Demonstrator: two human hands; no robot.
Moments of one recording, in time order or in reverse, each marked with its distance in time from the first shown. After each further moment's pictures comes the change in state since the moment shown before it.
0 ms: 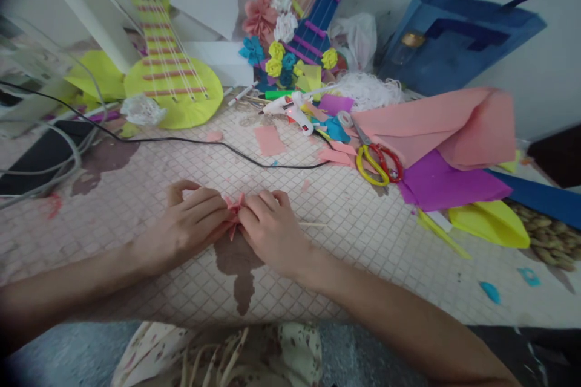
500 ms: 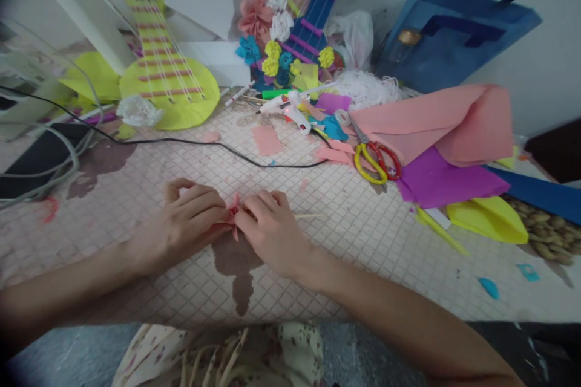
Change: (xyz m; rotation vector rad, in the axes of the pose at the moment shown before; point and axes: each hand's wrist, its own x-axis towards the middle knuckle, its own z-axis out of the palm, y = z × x) left_hand 0.005 -0.002 -0.006 -0.127 0.005 -0.044; right_hand -0.001 -0.001 -0.005 0.048 0.037 -0.012
